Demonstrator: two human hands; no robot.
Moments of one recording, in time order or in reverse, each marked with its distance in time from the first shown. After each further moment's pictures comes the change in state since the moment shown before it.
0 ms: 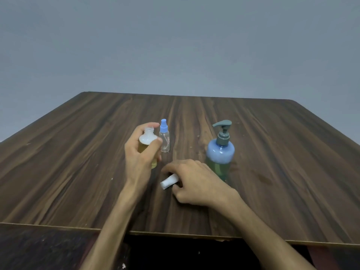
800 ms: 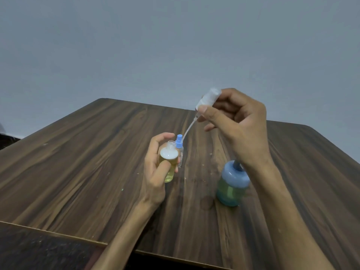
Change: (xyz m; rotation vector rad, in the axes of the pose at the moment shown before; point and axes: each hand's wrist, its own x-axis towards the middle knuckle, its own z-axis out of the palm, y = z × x) left_hand 0.004 -0.003 0.001 -0.168 -0.128 0.118; right_hand 0.034 -0.021 -0.118 0.967 0.714 -0.167
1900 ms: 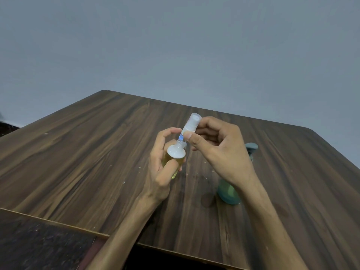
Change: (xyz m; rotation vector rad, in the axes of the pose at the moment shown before) left_hand -0.003 0.000 0.000 0.073 0.001 0.025; right_hand -0.025 0.041 0.013 -0.194 -0.194 0.116
